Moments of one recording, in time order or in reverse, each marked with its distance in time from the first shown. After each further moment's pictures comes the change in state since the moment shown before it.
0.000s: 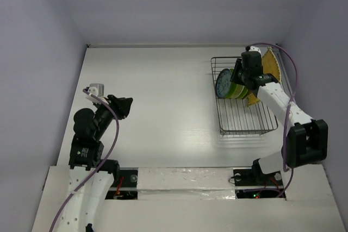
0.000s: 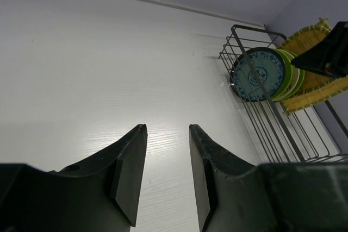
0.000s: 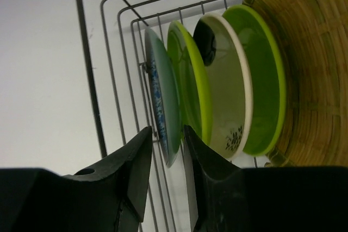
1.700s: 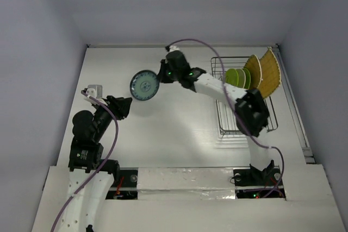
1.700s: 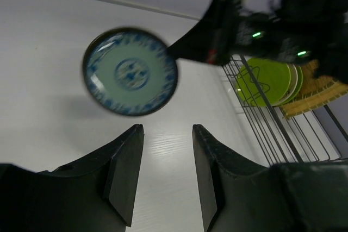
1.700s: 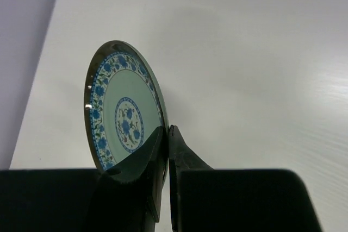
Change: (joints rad) left arm 0.000 -0.029 -0.003 0.007 -0.007 0.000; right arm 0.495 0.530 0.531 0.187 -0.131 0.146
